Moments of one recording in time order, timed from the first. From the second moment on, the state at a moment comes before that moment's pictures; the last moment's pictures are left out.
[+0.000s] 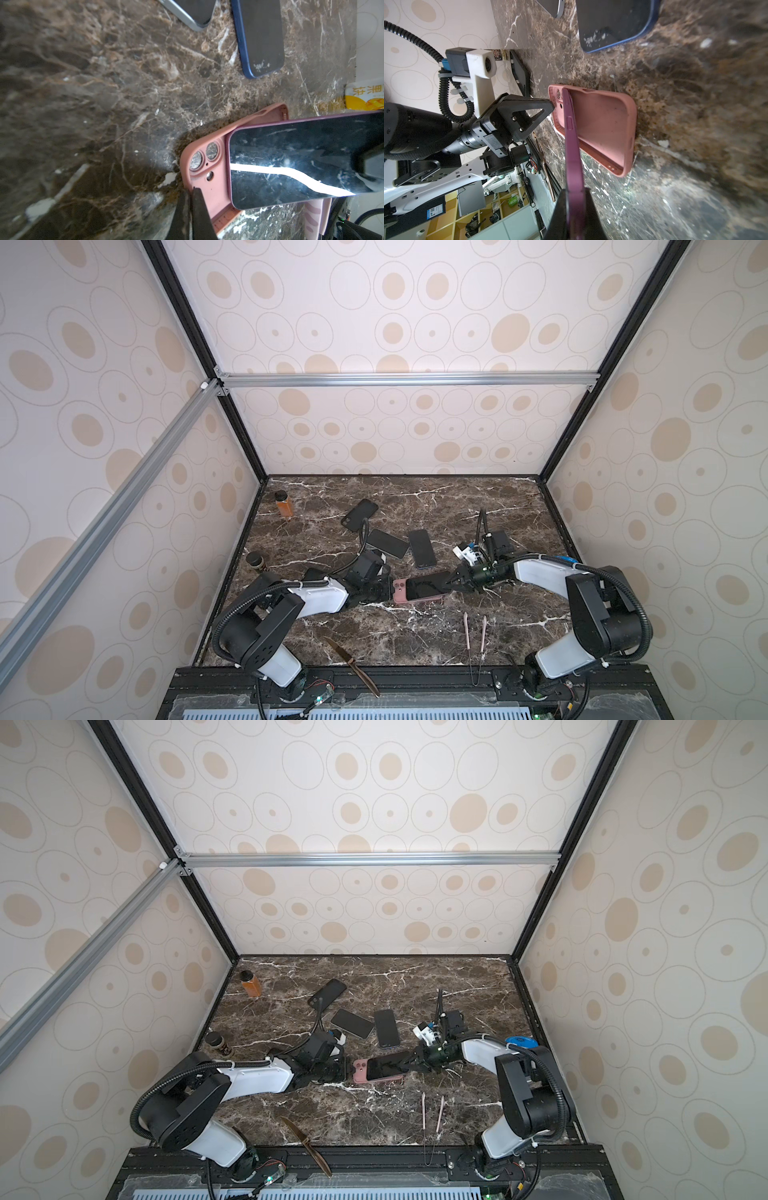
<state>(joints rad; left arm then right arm) -0.69 1.57 0.60 0.07 0.22 -0.72 0.25 1.57 0.73 -0.38 -0.93 0.42</state>
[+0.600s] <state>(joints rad) -0.68 1.56 0.60 0.07 0.24 -0.73 0.25 1.61 0.74 -0.37 -0.96 0.39</state>
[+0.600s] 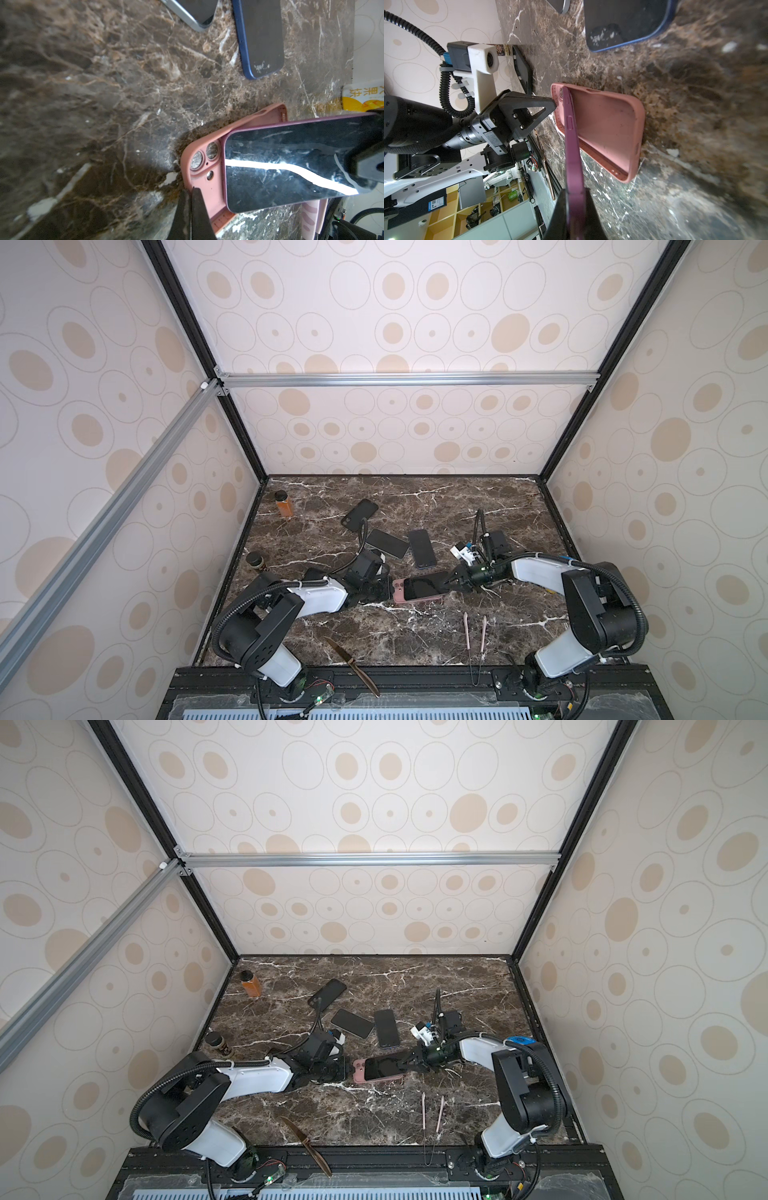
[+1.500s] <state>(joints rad) -0.63 1.57 0.59 0.09 0.23 -0.73 0.25 1.67 0.76 -0.36 -1.00 0.35</state>
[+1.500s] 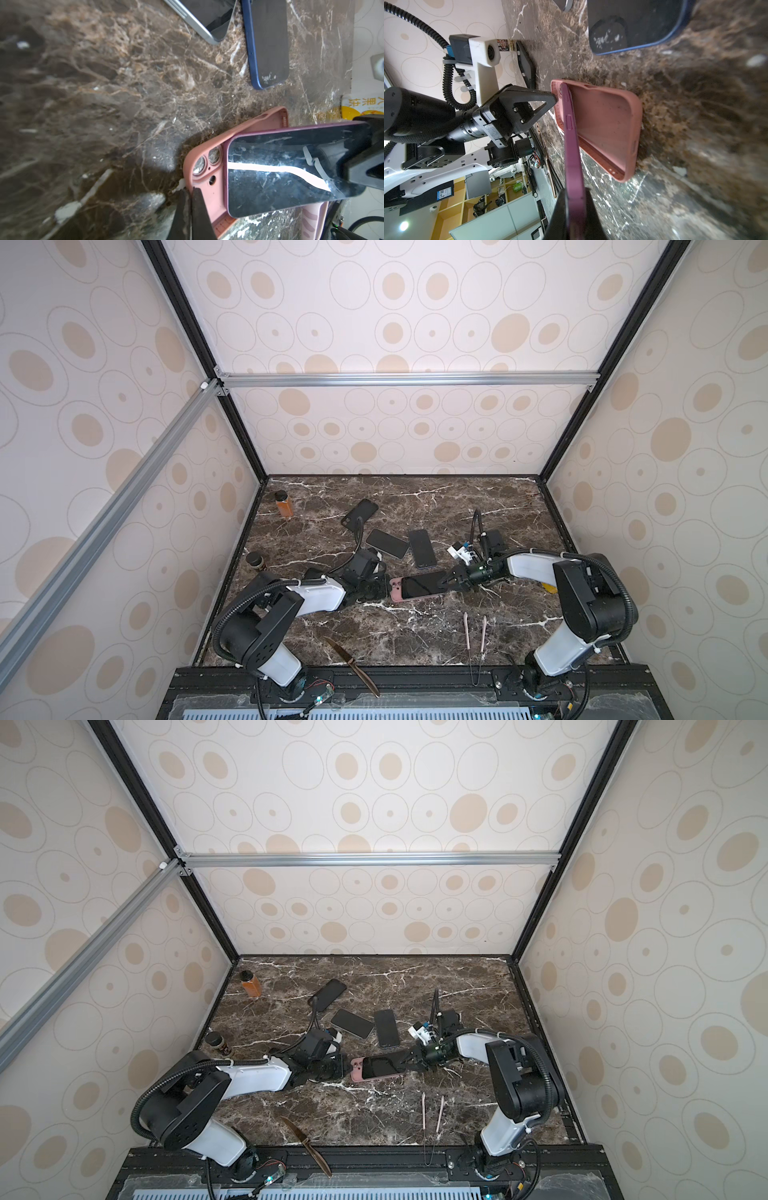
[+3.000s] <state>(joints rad) -0.60 1.57 0.56 0.16 0.28 -0.73 0.29 1.72 0.82 -0.38 -0.99 0.32</state>
